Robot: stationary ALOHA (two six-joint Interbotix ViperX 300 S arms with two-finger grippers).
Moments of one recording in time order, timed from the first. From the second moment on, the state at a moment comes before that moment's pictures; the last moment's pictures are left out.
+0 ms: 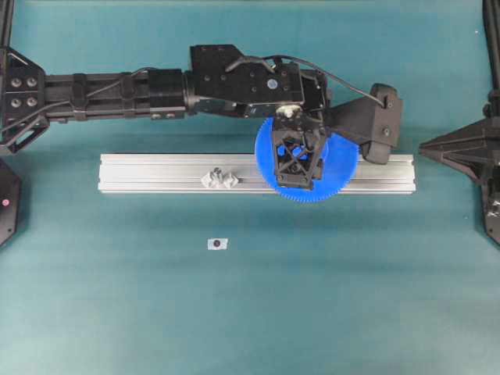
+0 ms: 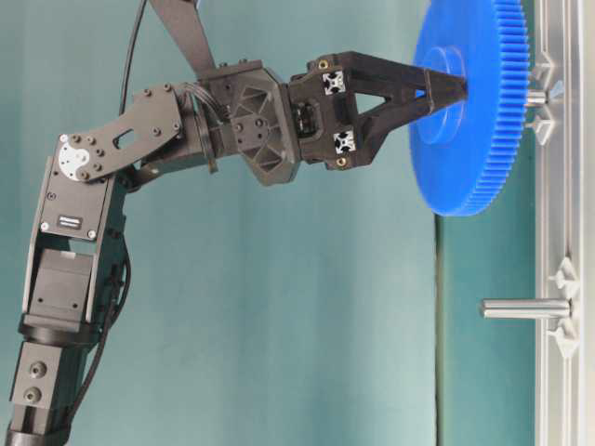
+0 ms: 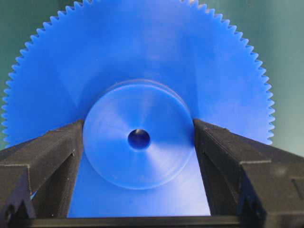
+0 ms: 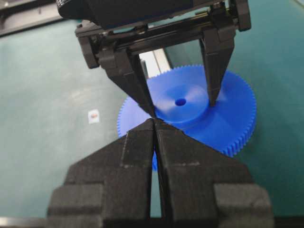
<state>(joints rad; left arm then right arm) 0.12 0.54 -0.43 0.02 1.14 0.29 -0.13 -1.17 1.36 0.03 -0.02 0.19</state>
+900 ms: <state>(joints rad) 0.12 0.54 -0.47 0.02 1.19 0.24 -0.13 -1.17 1.36 0.03 -0.02 0.19</state>
